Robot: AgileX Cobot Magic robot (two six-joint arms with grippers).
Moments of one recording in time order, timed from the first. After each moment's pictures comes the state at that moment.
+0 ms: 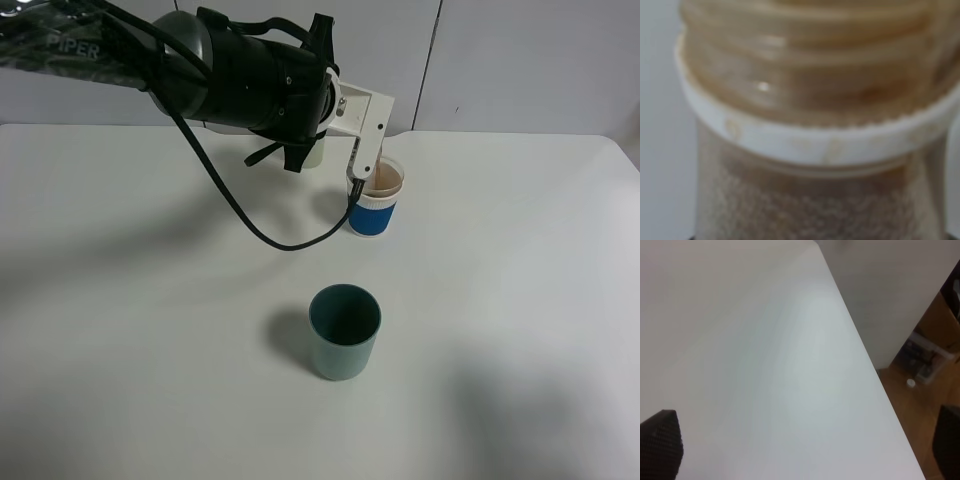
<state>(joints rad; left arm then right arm) -0.80 2.09 -1.48 1.44 0.56 -0.07 -0.01 0.00 -0.50 -0.26 1.07 0.17</state>
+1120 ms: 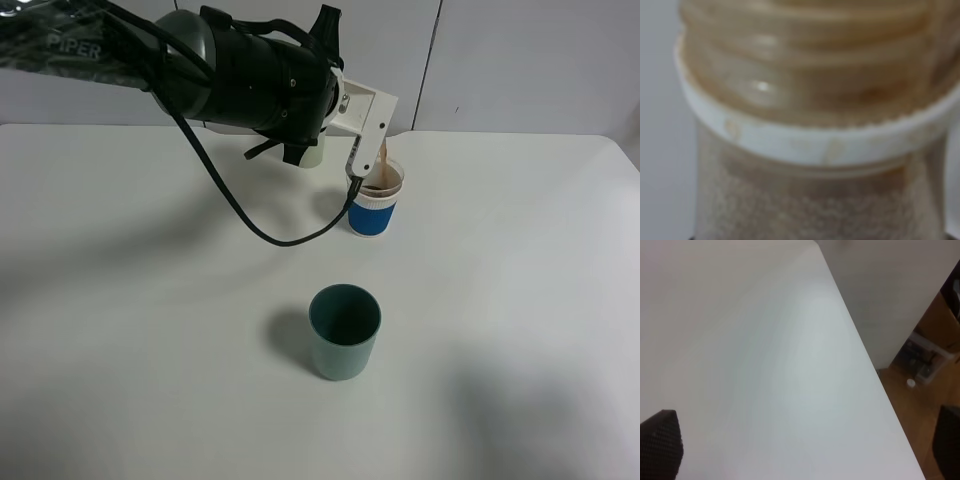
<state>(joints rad) -0.81 2.09 -1.49 1.50 0.59 -0.06 -0.01 0.00 -0.50 -0.26 1.07 0.17</state>
